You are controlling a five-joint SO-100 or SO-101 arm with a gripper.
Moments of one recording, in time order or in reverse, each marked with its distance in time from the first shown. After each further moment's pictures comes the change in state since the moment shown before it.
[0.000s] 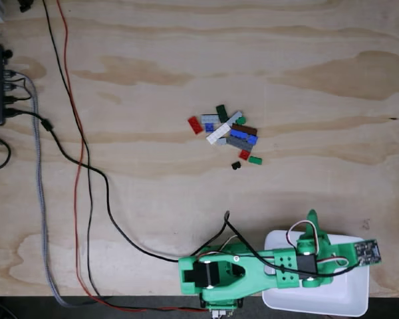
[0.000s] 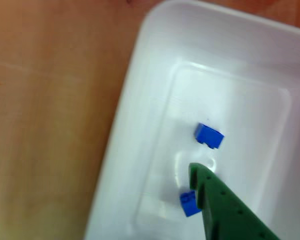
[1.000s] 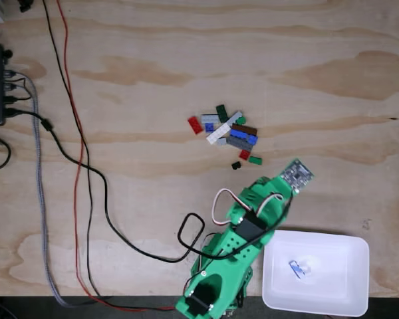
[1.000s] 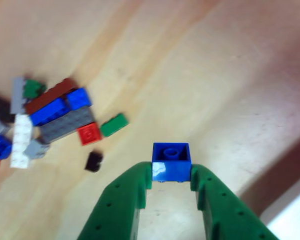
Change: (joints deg) arm -40.1 19.9 1.4 10.4 11.2
